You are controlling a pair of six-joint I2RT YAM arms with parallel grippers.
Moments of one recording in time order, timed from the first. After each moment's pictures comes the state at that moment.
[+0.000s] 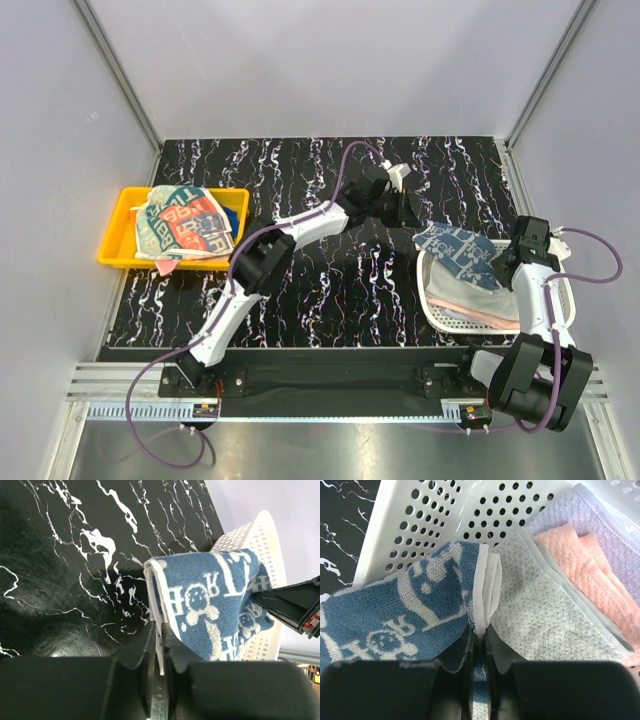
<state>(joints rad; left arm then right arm) -0.78 2.43 1.97 -0.02 0.51 -0.70 -0.35 1.13 0.74 -0.63 0.25 0.73</state>
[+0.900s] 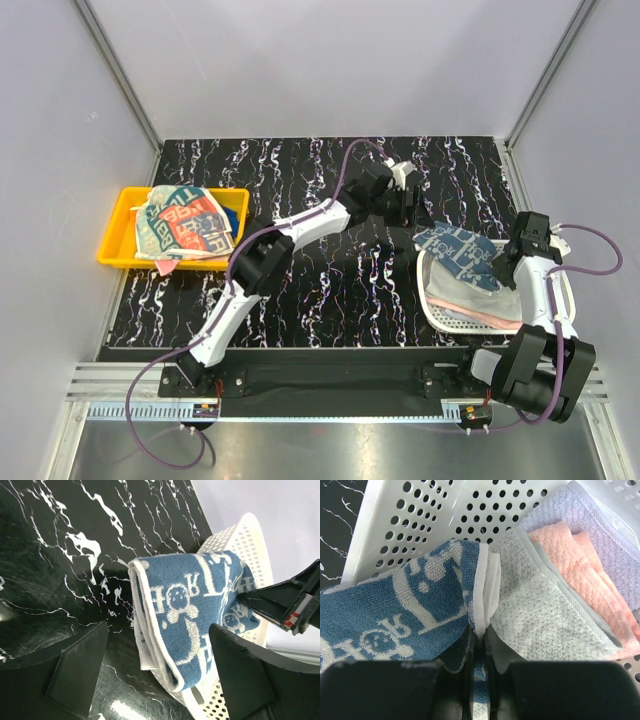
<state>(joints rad) -0.79 2.42 2.01 -0.08 0.52 -0.71 -0.35 1.18 0.80 -0.70 0.25 0.69</state>
